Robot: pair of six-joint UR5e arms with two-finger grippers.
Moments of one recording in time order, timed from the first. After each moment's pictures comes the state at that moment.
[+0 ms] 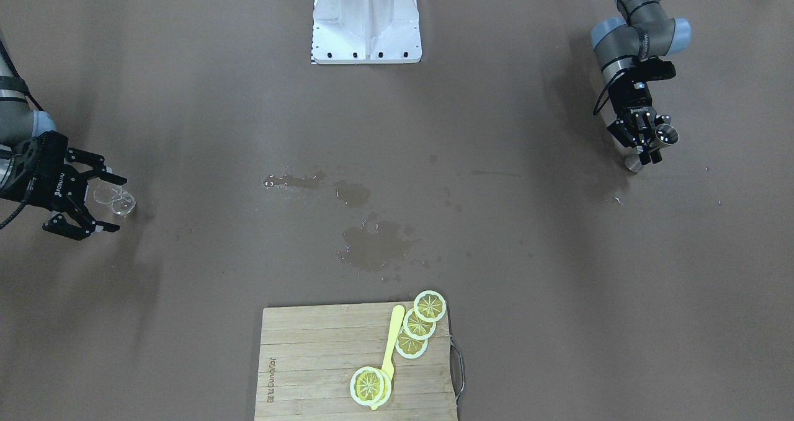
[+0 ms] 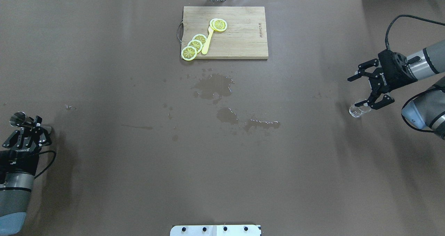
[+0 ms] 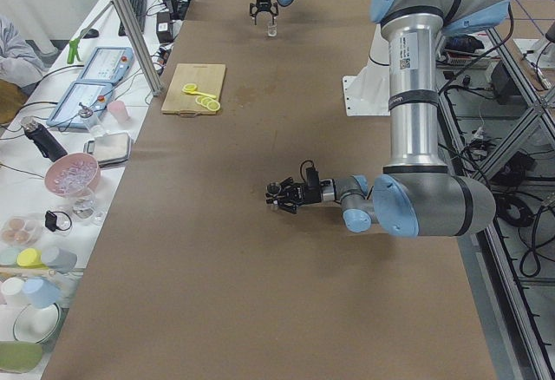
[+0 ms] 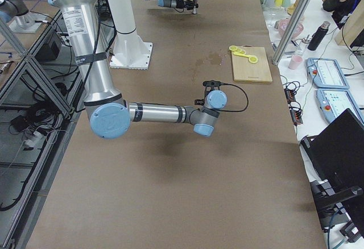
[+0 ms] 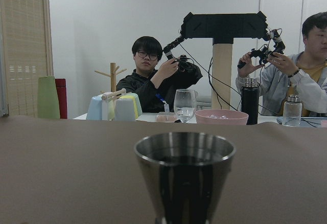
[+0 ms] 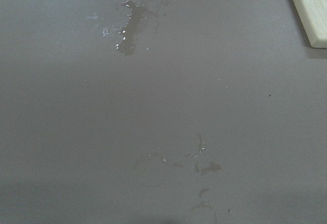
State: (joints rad) left arm -0.12 -1.36 -1.47 -2.52 -0.21 -1.74; right arm 1.06 -1.33 1.22 -0.30 2.61 -0.39
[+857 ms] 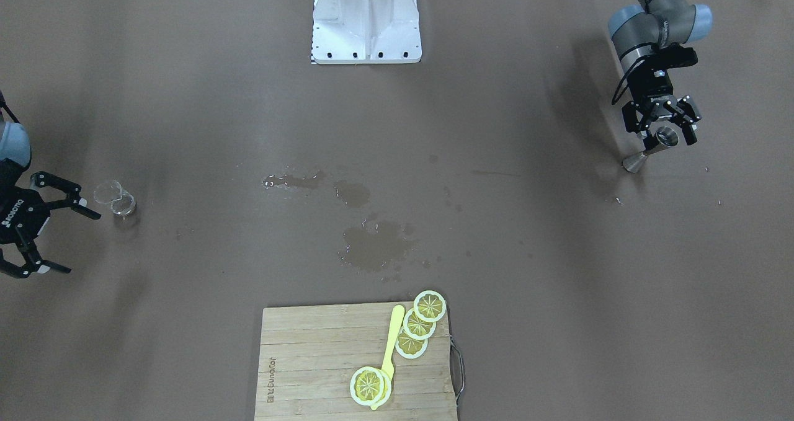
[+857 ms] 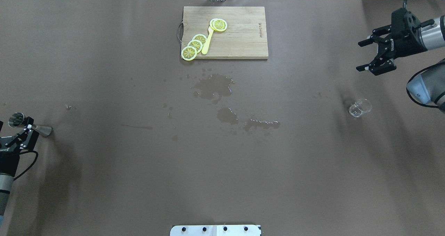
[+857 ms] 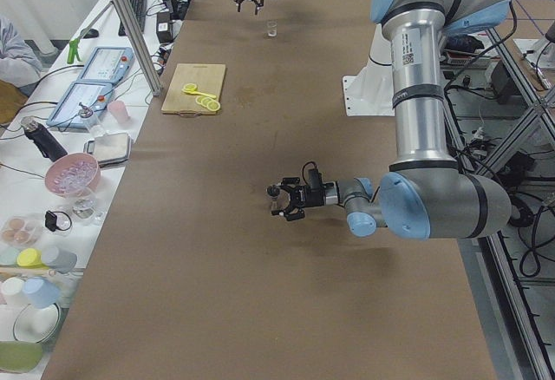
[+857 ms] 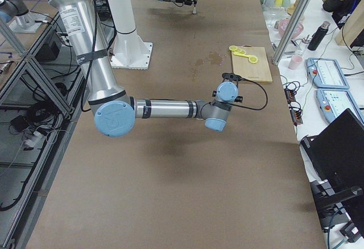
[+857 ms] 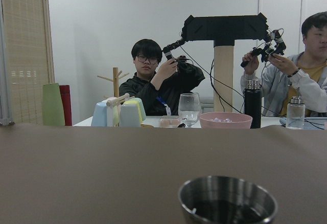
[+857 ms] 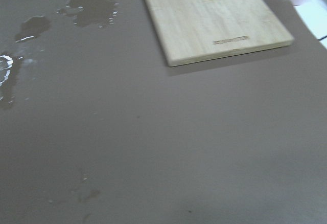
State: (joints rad) left arm -0.12 -1.23 -1.58 -2.53 -0.20 -1.74; right arm 1.19 -1.25 1.21 -0.33 2.47 -0.12
